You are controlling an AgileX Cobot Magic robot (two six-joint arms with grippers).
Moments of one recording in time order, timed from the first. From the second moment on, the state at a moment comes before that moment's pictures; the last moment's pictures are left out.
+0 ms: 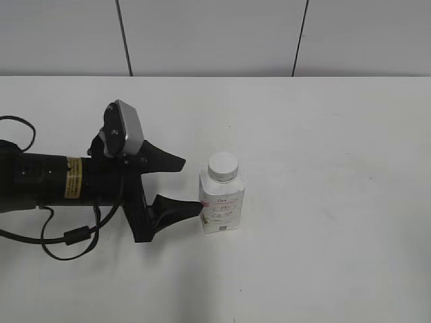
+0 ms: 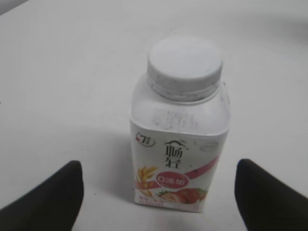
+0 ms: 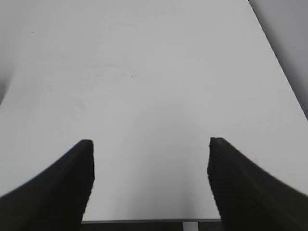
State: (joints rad) left arm -0.31 1.95 -0.69 1.19 -0.94 -0.39; right arm 0.04 -0.01 -0.51 0.01 1.09 -0.09
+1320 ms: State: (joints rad) left arm -0.38 2.05 -0.78 1.16 -0.96 -0.41; right arm 0.04 -0.01 -0.51 0.01 1.09 -0.09
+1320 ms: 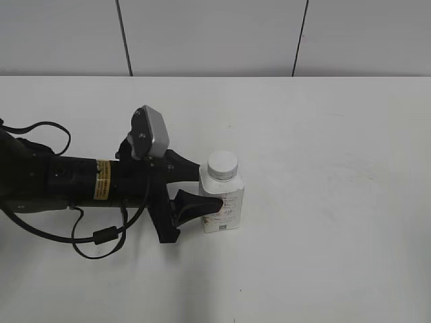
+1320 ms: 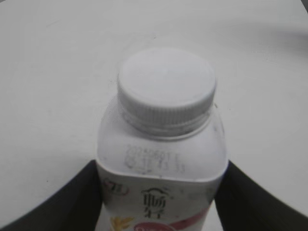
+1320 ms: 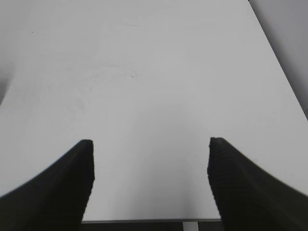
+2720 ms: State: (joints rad) left arm -0.38 2.06 -0.78 1.29 -1.02 -0.41; right arm 0.04 -0.01 -0.51 0.01 1.09 -0.09
